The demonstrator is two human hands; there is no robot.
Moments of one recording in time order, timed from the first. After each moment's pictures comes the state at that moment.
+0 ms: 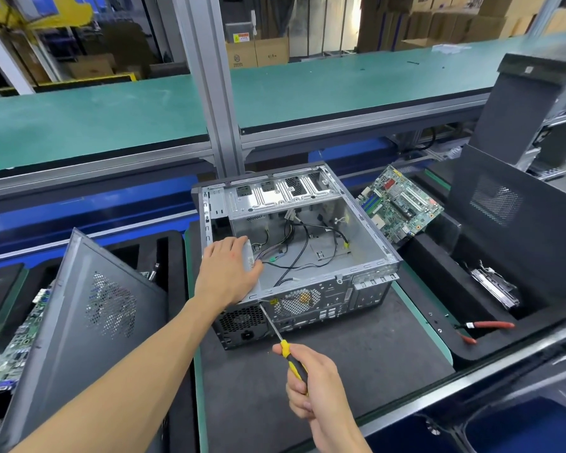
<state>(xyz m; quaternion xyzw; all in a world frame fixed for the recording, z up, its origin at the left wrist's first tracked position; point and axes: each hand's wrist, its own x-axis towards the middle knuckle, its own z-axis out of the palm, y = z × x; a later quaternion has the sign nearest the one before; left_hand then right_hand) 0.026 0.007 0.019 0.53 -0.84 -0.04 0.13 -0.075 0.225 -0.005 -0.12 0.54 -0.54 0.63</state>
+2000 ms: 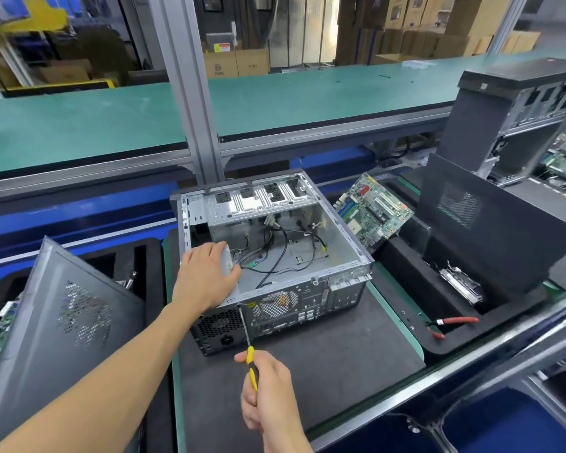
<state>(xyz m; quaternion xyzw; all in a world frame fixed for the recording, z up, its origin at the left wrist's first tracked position) 0.027 0.007 0.021 0.53 -0.84 -0.03 0.11 -0.040 0.223 0.001 -0.13 0.58 -0.53 0.60</state>
